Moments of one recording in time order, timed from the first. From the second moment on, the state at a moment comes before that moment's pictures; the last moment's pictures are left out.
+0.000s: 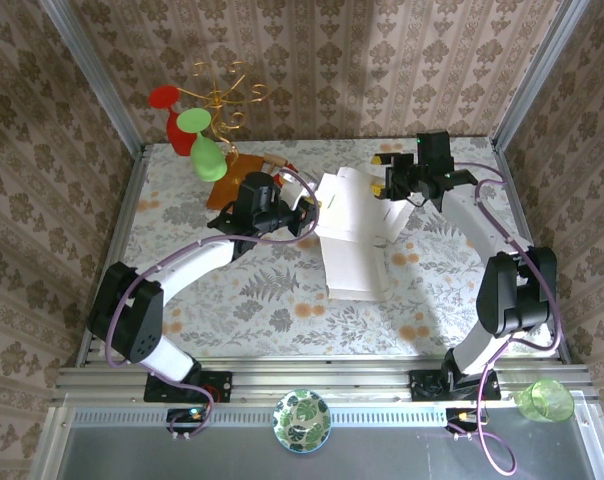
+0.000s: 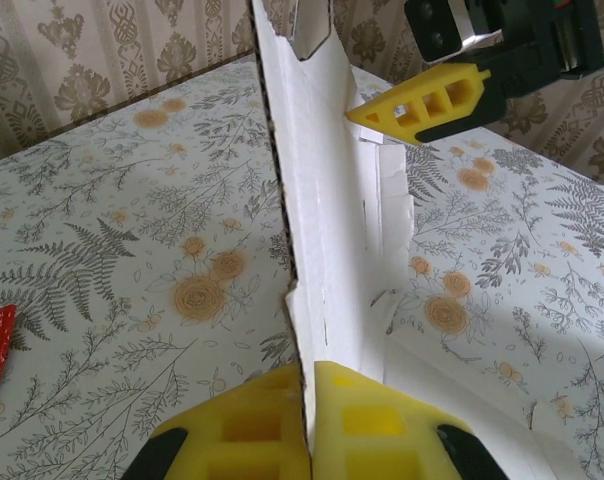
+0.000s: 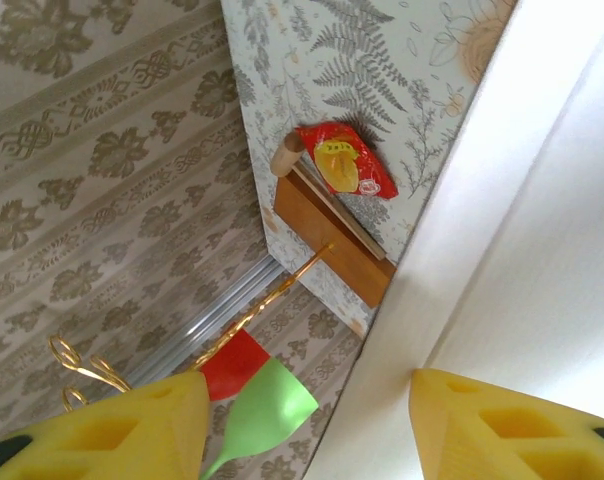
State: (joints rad) left arm -0.63 1.54 1.05 0.10 0.42 0.02; right arm 0.12 1.66 1.36 -0.37 -0.48 1.71
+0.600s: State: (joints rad) left arm -0.63 1.54 1.05 0.10 0.41 0.08; right arm 0.10 1.68 1.35 -0.35 -0.58 1.77
